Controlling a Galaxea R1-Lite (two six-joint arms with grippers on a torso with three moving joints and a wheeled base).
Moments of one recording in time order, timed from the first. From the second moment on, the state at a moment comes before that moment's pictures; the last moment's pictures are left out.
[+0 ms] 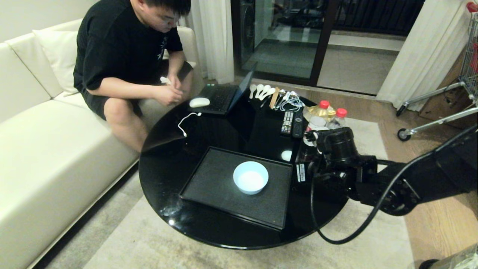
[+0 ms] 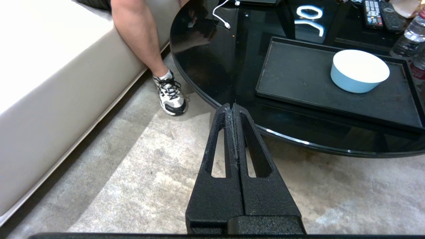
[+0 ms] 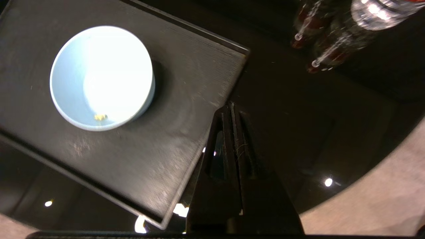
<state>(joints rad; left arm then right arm) 0.00 0.00 0.00 -0.01 0.01 -0.02 0.54 1.94 -0.94 -0.49 -0.32 0.19</state>
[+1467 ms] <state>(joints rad) 0.00 0.00 0.00 -0.01 0.01 -0.02 0.38 1.26 -0.14 -0.68 -0.31 0.13</state>
